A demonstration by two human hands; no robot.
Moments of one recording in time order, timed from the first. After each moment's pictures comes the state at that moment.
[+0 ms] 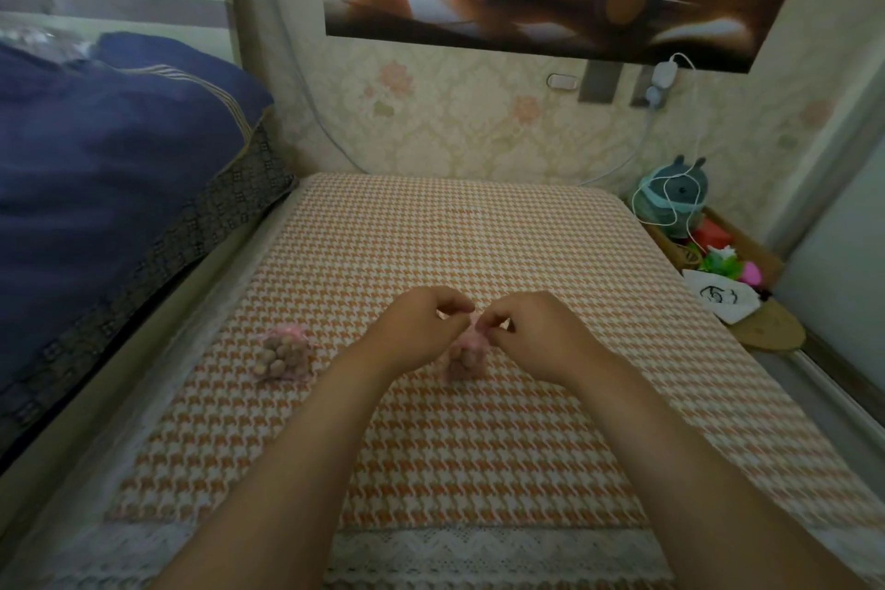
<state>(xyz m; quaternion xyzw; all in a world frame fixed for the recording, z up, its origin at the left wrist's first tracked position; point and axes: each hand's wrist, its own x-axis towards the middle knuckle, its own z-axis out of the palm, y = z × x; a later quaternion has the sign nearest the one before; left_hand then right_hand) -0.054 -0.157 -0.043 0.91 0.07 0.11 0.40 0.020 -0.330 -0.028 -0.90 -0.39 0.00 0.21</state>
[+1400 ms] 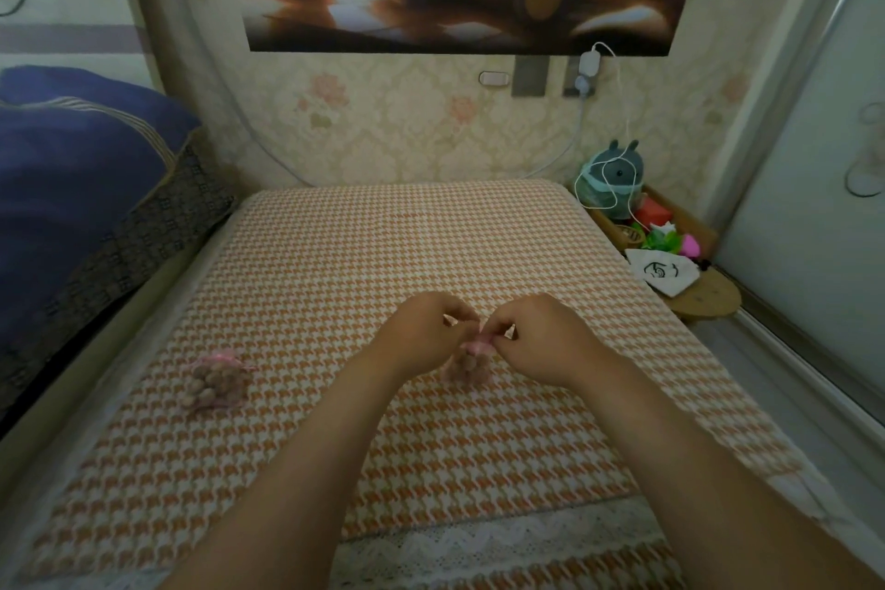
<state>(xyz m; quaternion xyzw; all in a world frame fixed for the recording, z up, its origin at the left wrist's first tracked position) -0.013 -0.229 -0.039 0.93 0.02 0.08 0.36 0.035 -0.409 -0.027 -0.92 -0.34 0.00 0.21</state>
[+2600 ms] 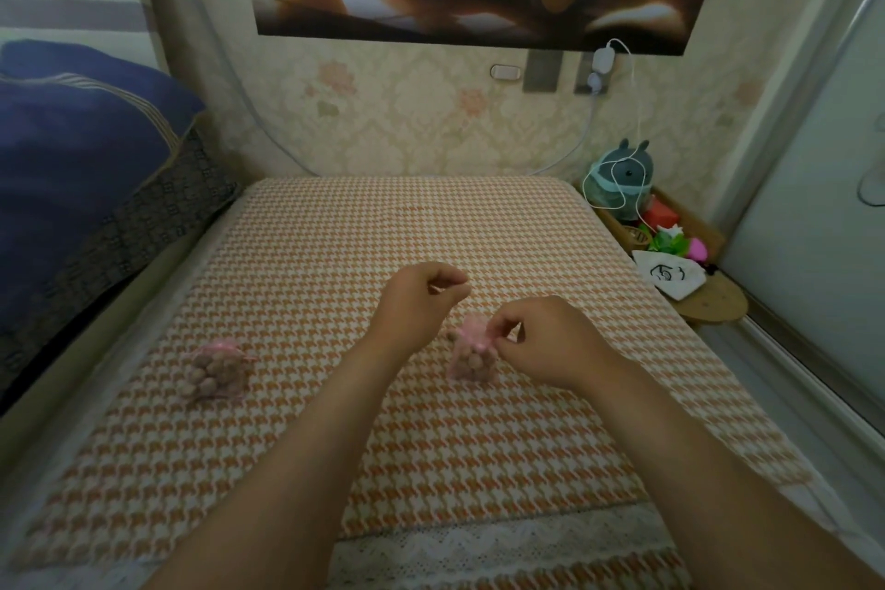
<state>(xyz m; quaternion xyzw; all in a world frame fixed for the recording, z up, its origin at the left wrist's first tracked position) 0.003 -0.215 -0.045 0.85 0.08 0.21 0.47 0.039 -0.407 -0.036 -0.91 -0.34 -0.02 0.21</state>
